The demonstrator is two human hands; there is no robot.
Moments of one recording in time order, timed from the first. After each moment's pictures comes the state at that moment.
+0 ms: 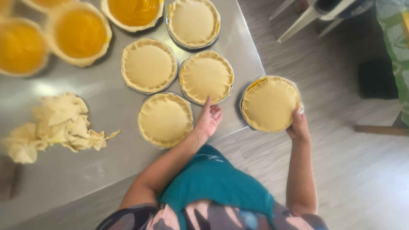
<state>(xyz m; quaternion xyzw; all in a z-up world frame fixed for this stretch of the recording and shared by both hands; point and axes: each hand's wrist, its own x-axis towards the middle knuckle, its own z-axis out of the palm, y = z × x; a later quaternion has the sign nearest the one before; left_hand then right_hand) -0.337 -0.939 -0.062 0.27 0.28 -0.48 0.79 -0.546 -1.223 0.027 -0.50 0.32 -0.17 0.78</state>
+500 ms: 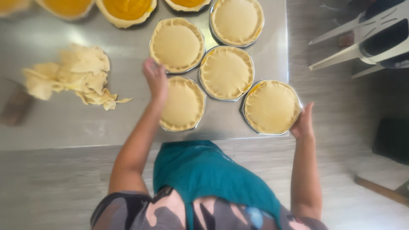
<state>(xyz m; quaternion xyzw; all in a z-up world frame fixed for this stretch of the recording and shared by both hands) -0.191 -0.780 -0.010 0.74 0.11 0.11 0.65 -0.441 -1.265 0.020 -0.48 0.34 0.02 0.81</state>
